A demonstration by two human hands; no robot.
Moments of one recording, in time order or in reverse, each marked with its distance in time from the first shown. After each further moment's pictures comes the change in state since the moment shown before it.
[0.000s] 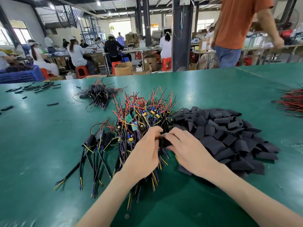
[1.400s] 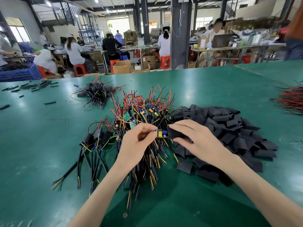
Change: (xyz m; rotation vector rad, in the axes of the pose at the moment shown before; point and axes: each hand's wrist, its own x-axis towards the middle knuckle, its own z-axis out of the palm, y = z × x) left_hand 0.008 0.003 -0.016 -0.436 0.174 -0.274; right_hand -0.006 0.032 -0.016 0.207 0.074 0.035
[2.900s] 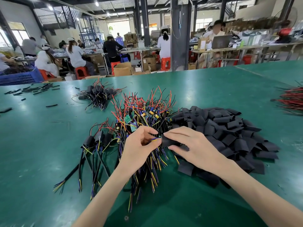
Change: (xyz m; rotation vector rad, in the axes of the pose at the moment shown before) left_hand 0.000 -0.005 0.003 -0.002 -0.040 -0.009; right_hand -0.001 -0.017 0.006 0.121 0.023 -0.033
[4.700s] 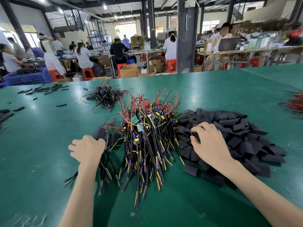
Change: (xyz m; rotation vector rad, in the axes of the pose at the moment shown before) left_hand 0.012 -0.042 -0.111 0.823 0.662 -0.750; right_hand -0.006 0.022 0.004 -0.389 -0.075 0.583
